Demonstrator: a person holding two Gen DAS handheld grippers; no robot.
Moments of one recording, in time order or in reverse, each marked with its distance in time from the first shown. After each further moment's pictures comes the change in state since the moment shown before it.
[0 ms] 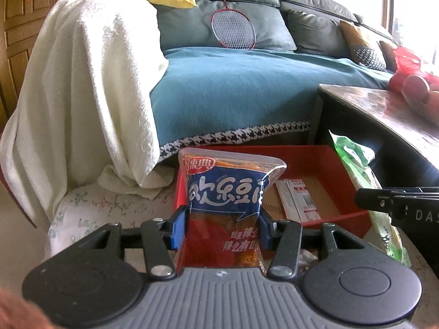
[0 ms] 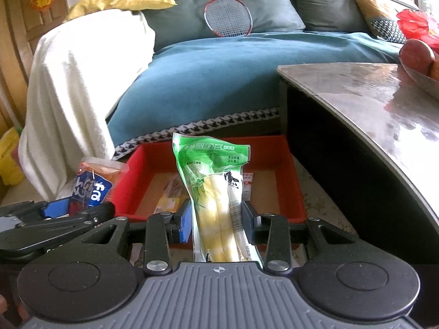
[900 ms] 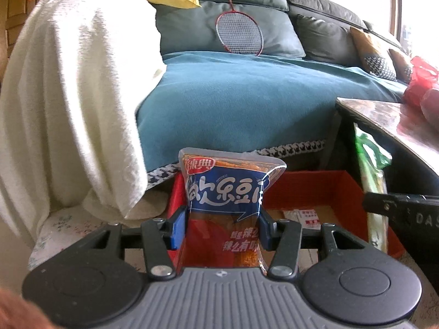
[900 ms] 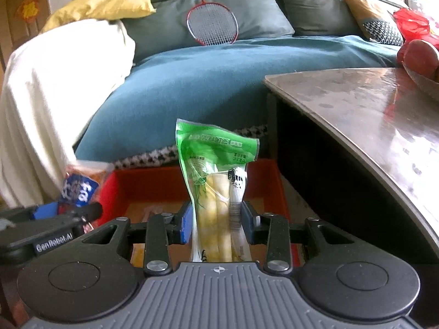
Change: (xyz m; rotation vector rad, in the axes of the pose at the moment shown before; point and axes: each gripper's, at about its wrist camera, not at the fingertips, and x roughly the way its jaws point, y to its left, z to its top) left arm 0.057 -0.002 0.031 -0.030 -0.022 0.007; right arm 0.047 -0.021 0.028 0.036 -0.051 -0.029
